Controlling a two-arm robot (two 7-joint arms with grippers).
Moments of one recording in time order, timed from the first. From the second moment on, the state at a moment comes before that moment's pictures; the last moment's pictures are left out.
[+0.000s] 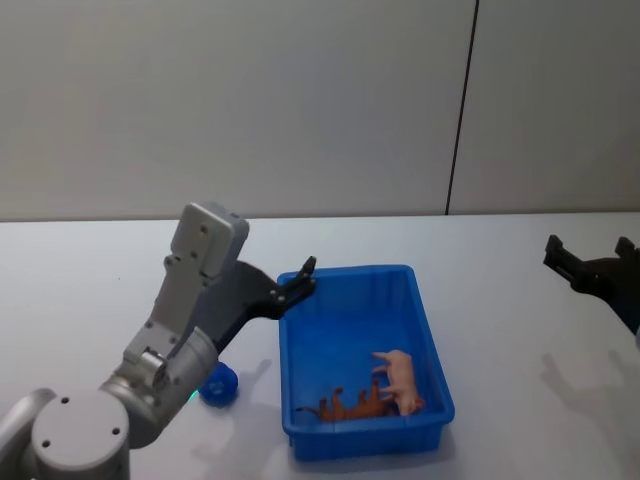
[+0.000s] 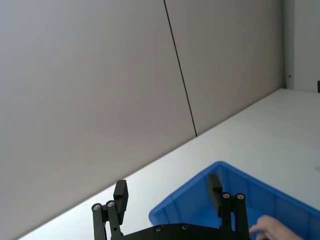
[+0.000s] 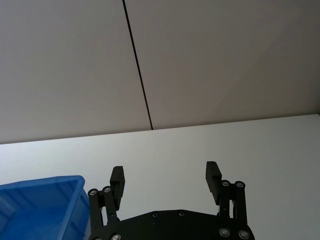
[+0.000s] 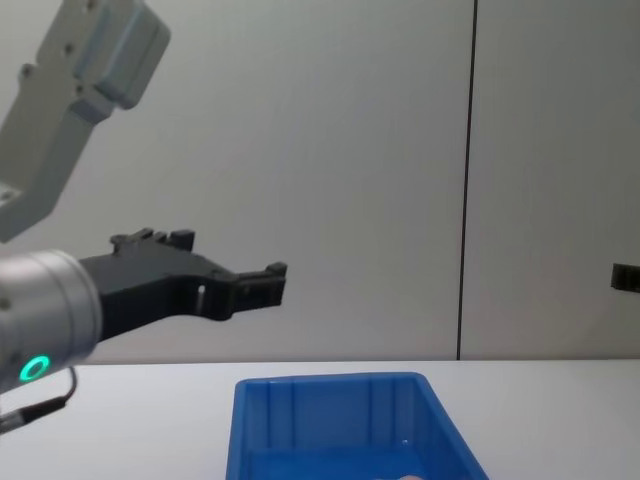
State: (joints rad) left arm -0.17 0.46 0.42 -1.75 -0.26 0.15 -0.01; right arm 0.10 0.28 -0.15 -1.71 0.46 0.33 -0.11
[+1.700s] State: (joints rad) left arm -0.08 0.52 0.35 -1.74 -0.48 0.56 0.06; right arm 0.09 0.28 -0.14 -1.71 0.46 0.32 -0.14
